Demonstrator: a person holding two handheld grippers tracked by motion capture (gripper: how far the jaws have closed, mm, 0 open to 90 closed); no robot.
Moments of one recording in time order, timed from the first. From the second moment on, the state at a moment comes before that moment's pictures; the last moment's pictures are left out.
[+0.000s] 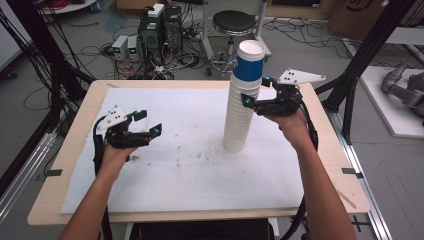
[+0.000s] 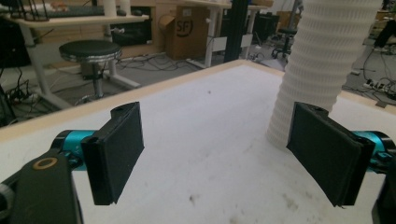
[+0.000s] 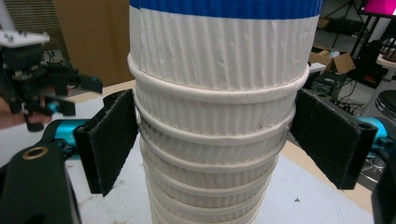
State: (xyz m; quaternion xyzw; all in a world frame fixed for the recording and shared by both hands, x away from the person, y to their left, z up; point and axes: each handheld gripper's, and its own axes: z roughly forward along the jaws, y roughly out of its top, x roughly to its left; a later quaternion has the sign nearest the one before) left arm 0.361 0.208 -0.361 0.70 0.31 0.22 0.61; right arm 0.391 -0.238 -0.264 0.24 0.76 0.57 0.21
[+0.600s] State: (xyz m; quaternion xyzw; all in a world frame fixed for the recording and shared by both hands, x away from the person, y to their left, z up) left arm 0.400 0.099 -0.227 0.73 0.17 0.16 0.65; right arm 0.392 -0.240 -0.263 0.24 0.76 0.57 0.21
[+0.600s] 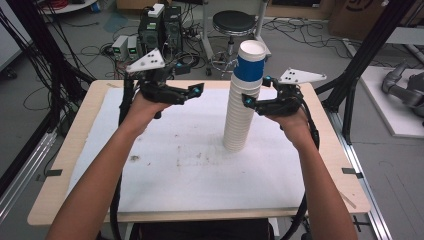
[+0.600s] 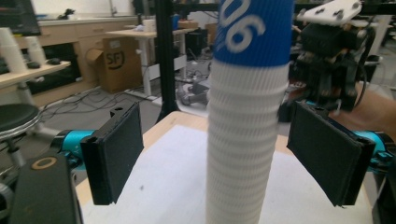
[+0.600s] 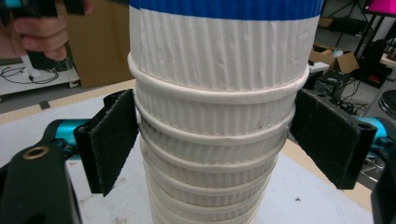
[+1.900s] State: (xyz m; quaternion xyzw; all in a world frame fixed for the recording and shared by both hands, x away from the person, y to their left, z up) left arm 0.411 0.005 -0.137 0.69 0.11 0.20 0.69; right arm 0.389 -0.241 -0.264 0.24 0.77 0.56 0.20
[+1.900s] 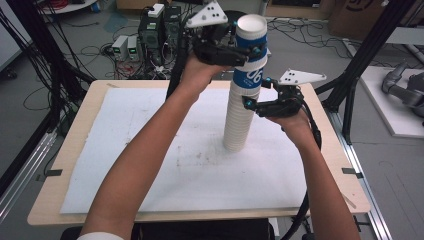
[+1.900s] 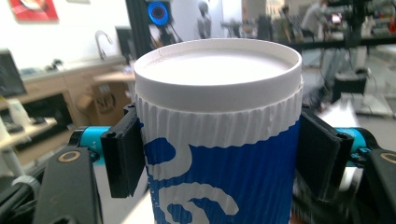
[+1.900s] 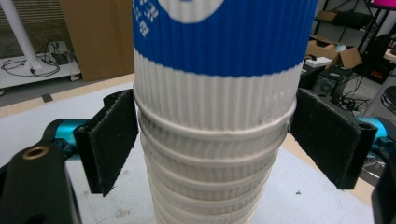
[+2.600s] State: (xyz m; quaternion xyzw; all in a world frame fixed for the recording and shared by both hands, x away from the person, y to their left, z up) left arm 0.392 0.111 -0.198 0.70 0.18 0.21 0.66; right arm 0.353 -0.279 -0.320 0.27 0.78 0.53 0.20
